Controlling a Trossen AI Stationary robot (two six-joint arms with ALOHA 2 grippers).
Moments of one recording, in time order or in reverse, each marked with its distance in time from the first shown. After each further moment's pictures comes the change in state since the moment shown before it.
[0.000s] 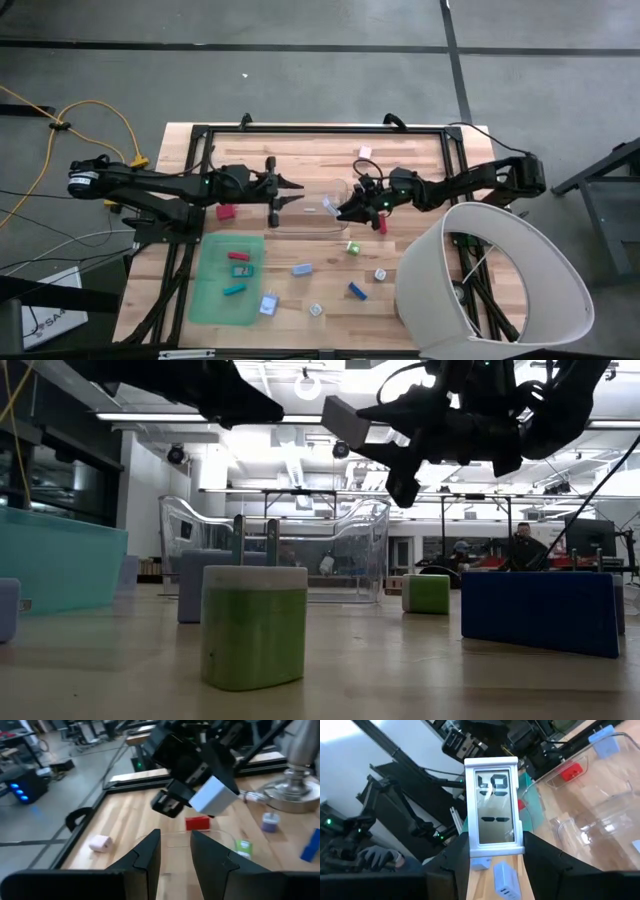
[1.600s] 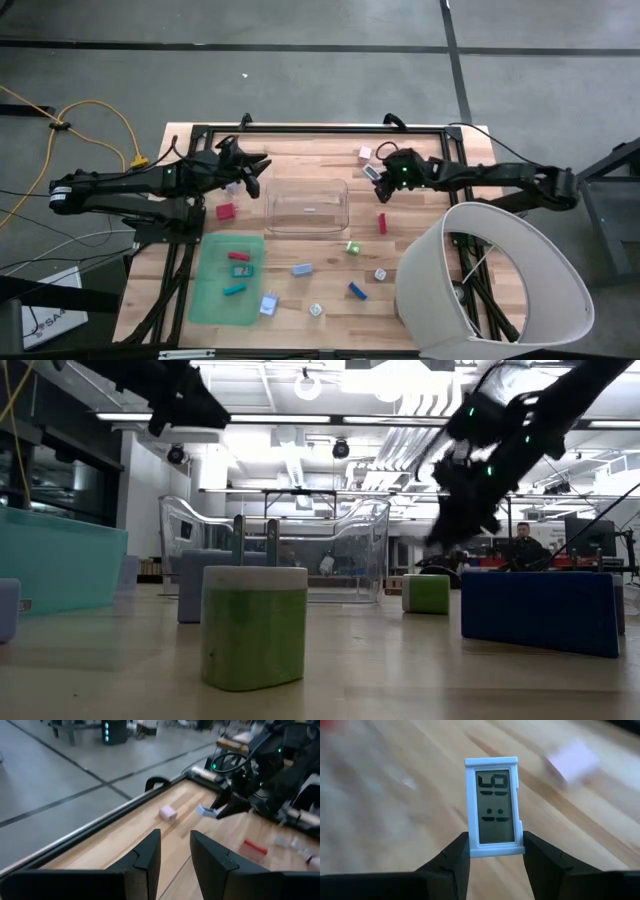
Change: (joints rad) left arm 0.113 -0.339 -0.001 -0.379 -0.306 -0.478; right arm -0.270 -0.313 0.000 -1.012 0.473 -0.364
